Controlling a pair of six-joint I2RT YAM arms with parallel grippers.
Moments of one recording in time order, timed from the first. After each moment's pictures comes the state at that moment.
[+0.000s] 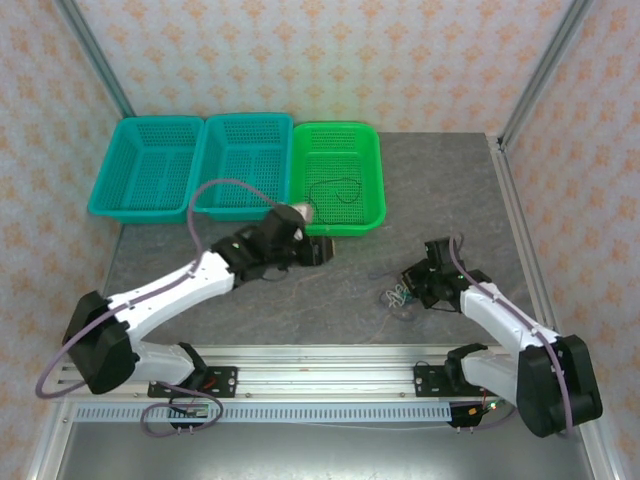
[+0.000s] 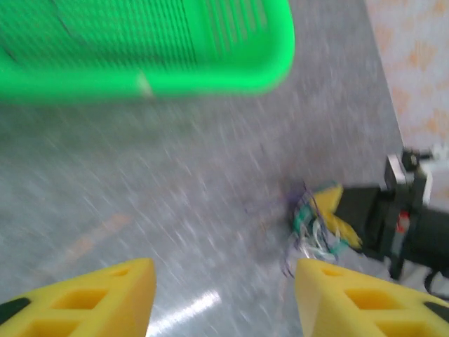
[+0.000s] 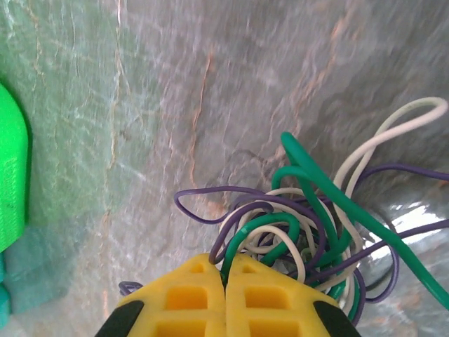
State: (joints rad) left arm -0.78 1.35 0.97 -0.37 0.09 -0.79; right arm 0.27 1.07 0.46 -0.42 -0.22 1.29
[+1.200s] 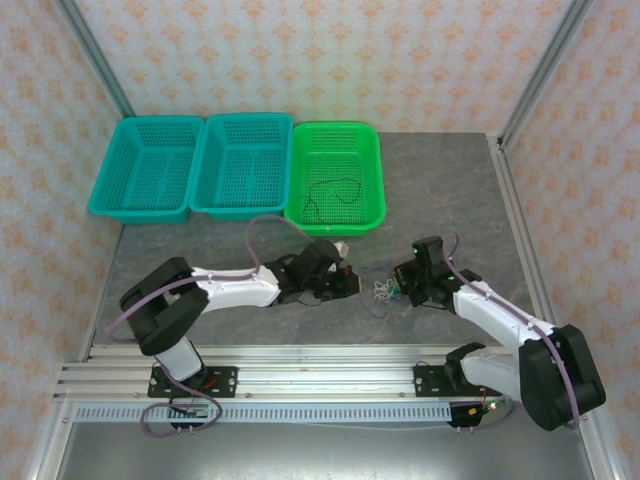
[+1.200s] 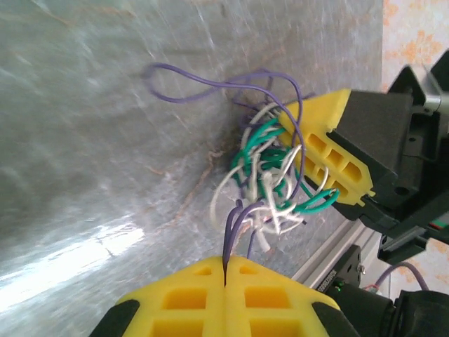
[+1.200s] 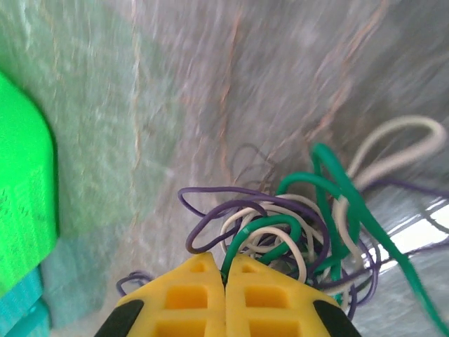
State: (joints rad) left arm -0.86 1.62 0.83 0.07 0.26 -1.03; right arm 0.34 1.11 0.48 -0.37 -0.13 1.46
